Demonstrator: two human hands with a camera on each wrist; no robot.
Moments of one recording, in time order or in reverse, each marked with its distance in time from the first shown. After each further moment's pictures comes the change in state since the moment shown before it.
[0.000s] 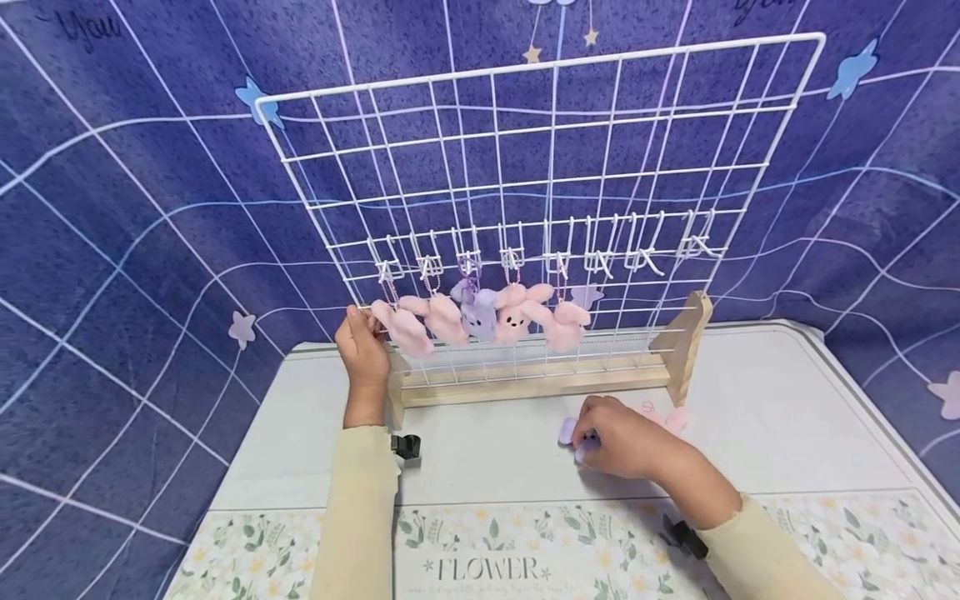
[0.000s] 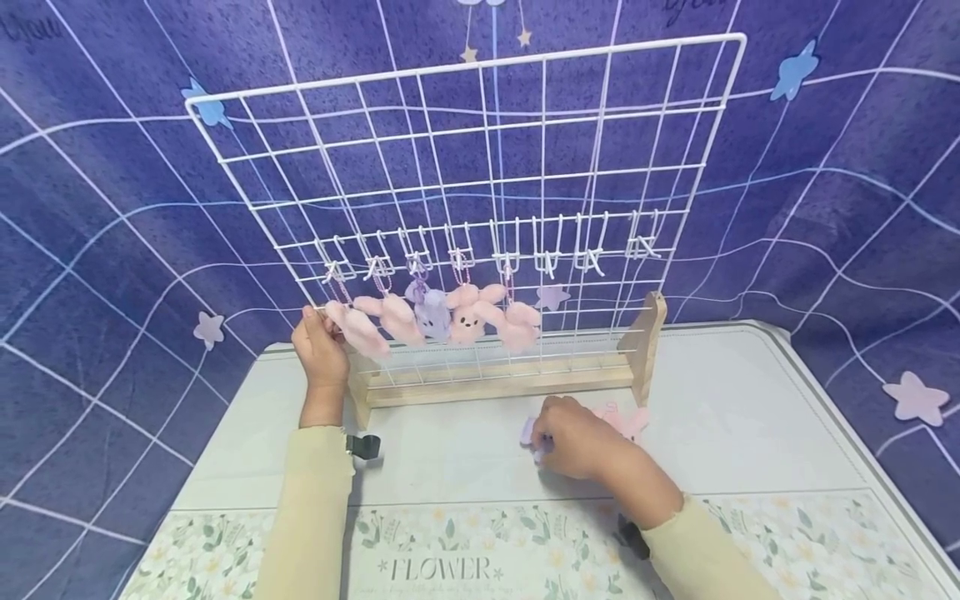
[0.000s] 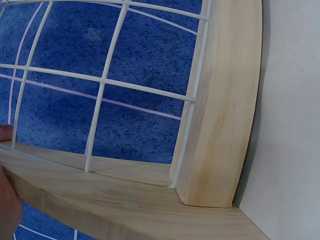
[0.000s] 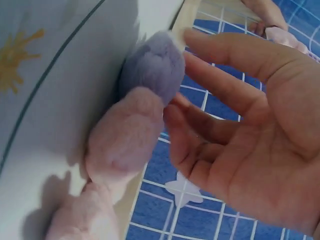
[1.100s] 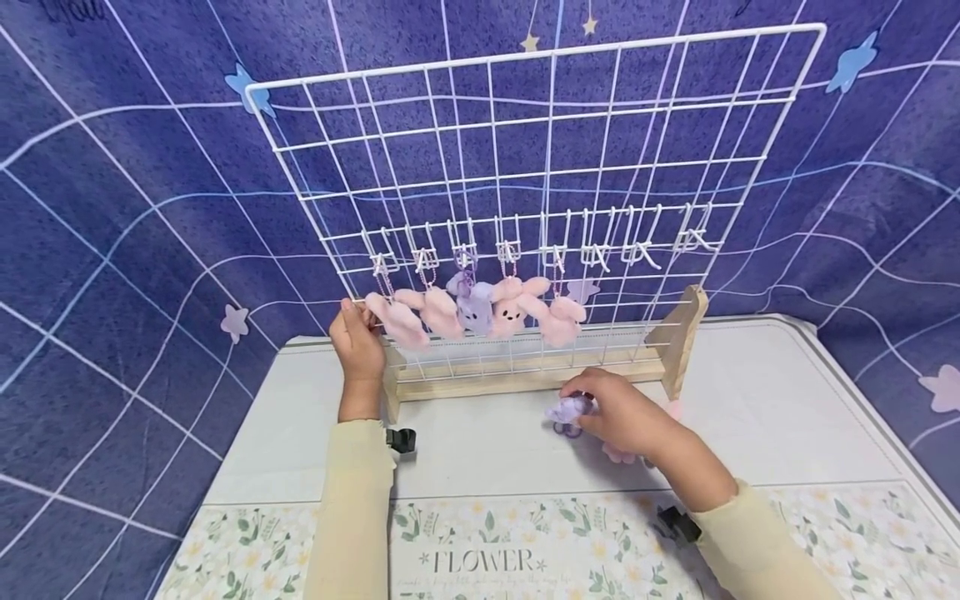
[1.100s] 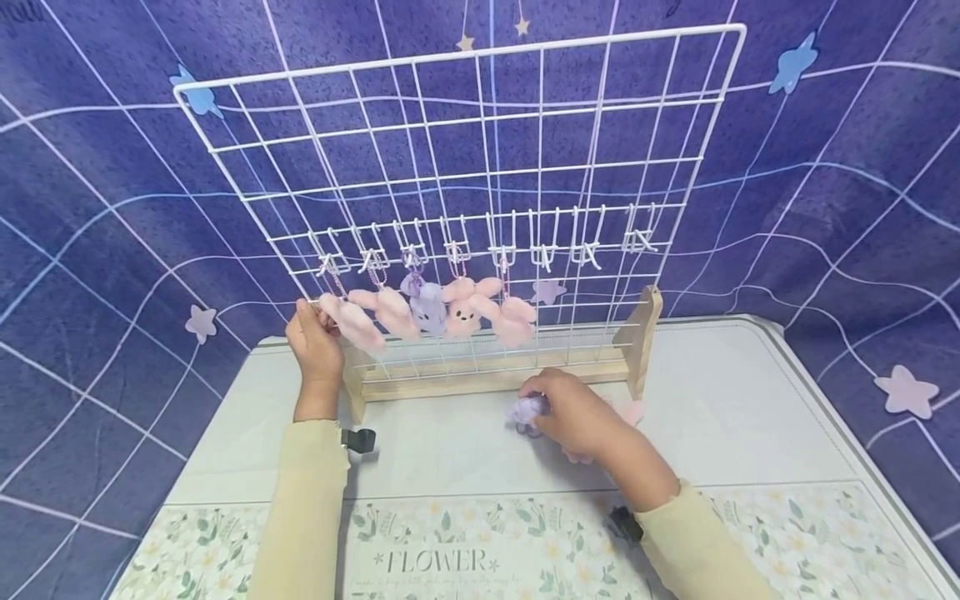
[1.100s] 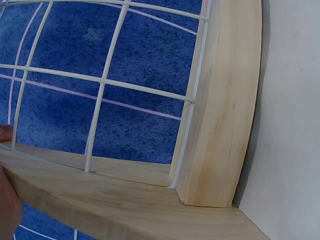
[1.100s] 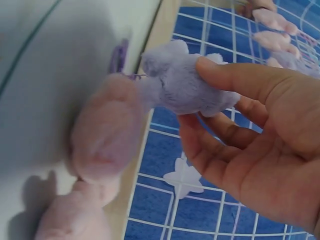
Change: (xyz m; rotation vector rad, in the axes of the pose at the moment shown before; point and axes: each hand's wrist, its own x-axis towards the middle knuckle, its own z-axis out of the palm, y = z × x) left_hand 0.001 0.002 0.002 0.010 0.003 0.010; right_hand 0.009 0.001 -0.012 0.093 0.106 0.096
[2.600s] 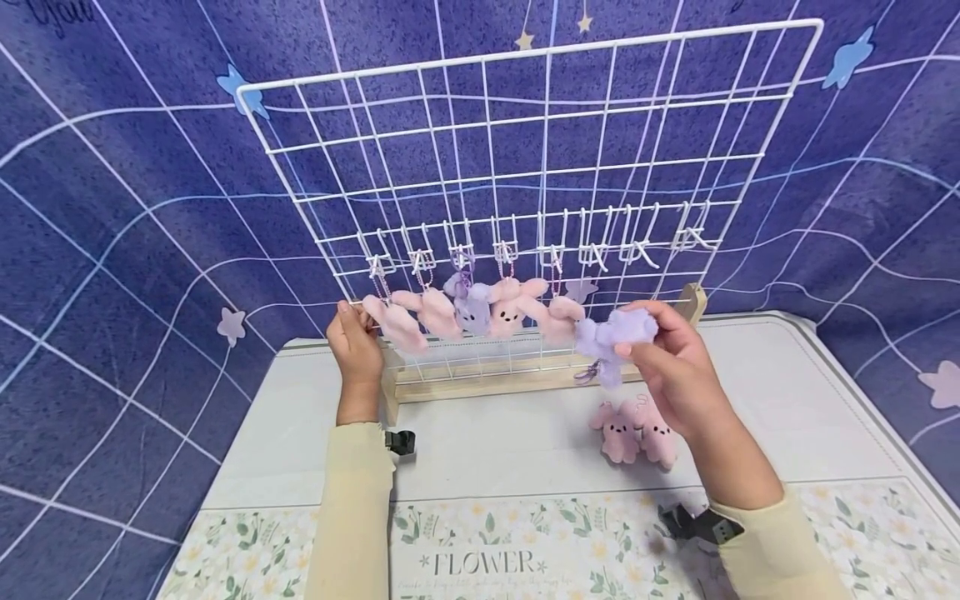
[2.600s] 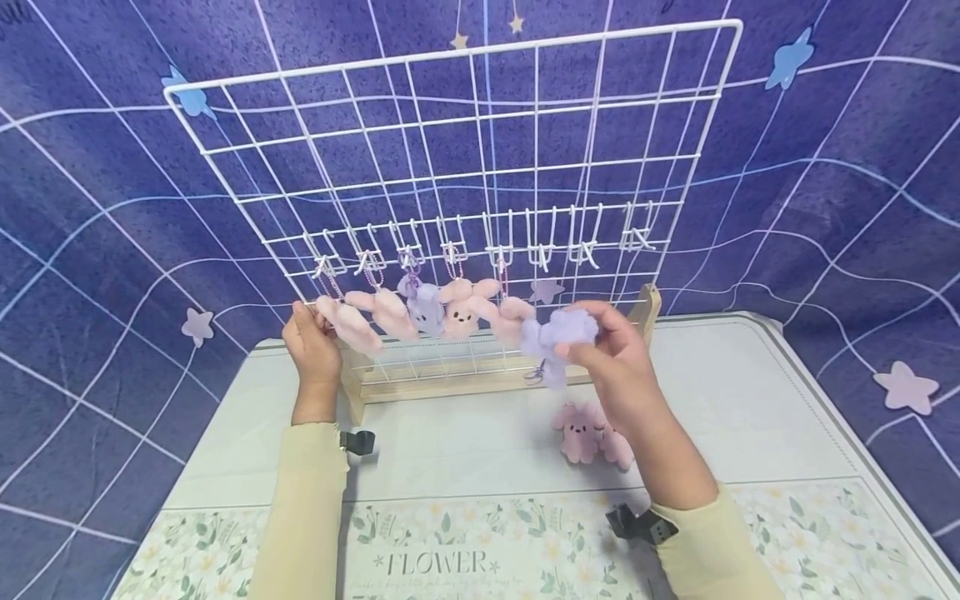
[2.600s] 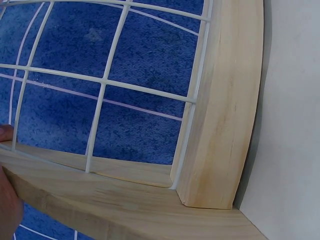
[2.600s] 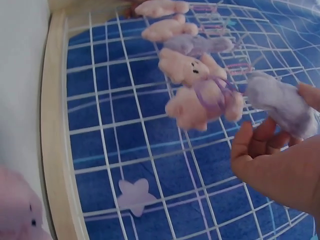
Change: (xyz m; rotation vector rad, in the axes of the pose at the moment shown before) left_hand 0.001 -0.005 0.000 -0.018 -0.007 -0.001; right_hand -0.017 -0.034 -0.054 1.156 0.489 -0.187
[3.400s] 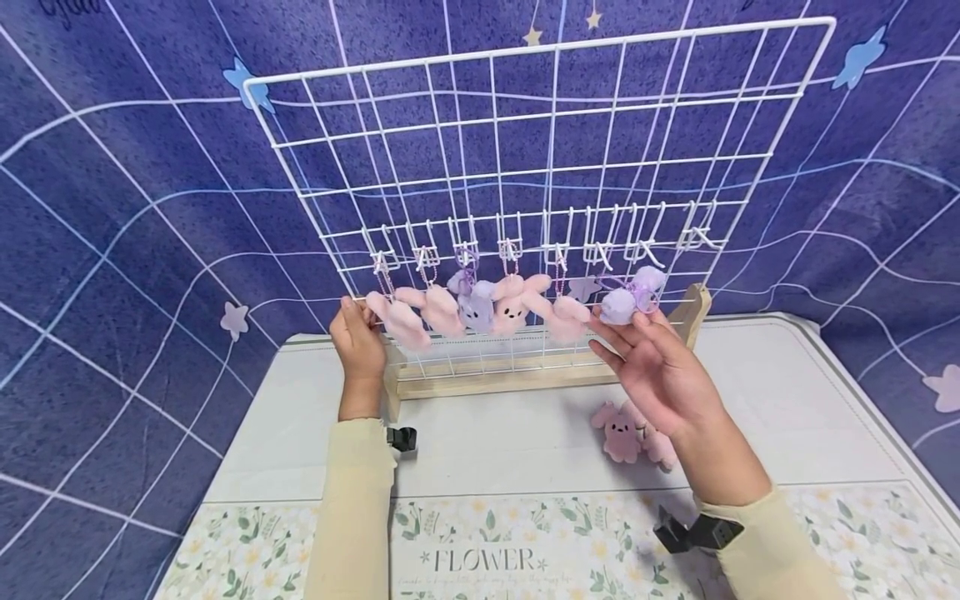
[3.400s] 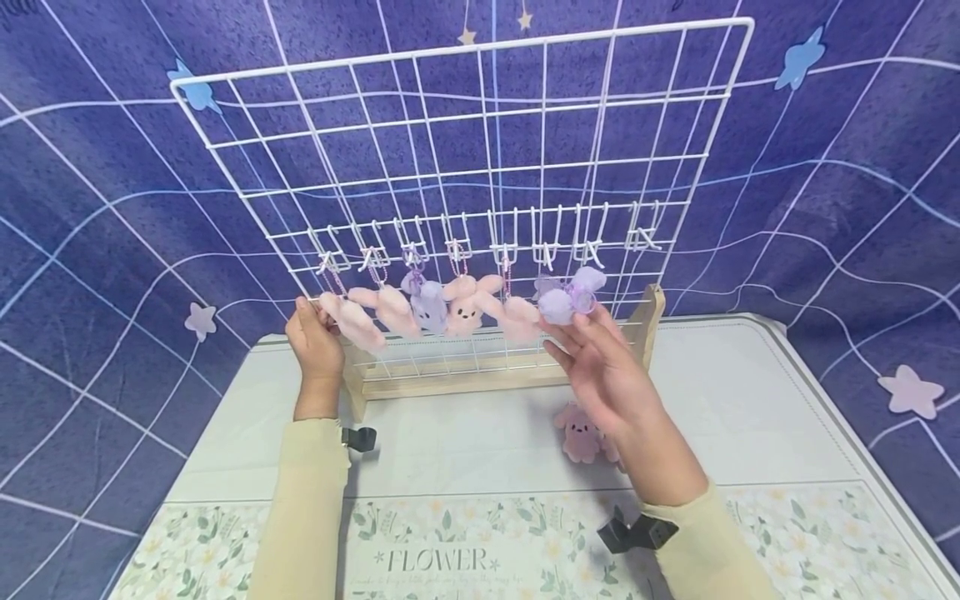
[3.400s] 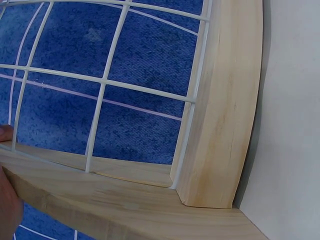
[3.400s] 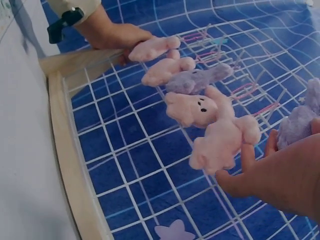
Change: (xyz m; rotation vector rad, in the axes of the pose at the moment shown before) left_hand -0.001 0.002 0.000 0.017 -0.005 0.026; right_hand 0.008 0.009 -0.001 0.383 -0.096 0.236
